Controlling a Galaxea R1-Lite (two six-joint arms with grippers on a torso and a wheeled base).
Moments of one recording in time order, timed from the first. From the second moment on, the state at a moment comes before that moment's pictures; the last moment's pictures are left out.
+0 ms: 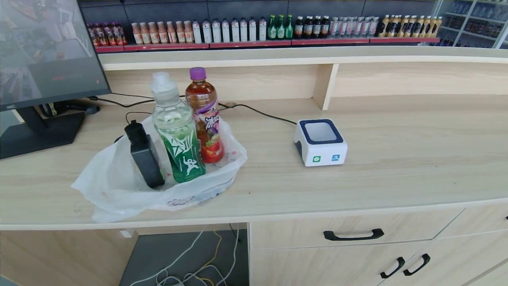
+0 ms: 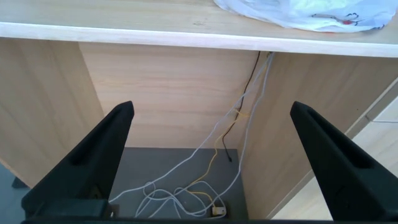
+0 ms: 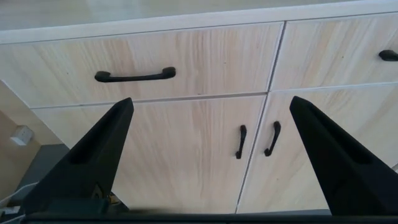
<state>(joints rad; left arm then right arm) 0.00 0.00 0.00 0.00 0.00 0.00 0.00 0.00 0.00 0.00 0.01 0.03</state>
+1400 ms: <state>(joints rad) 0.00 0.00 0.00 0.00 0.00 0.00 0.00 0.00 0.00 0.00 0.01 0.01</state>
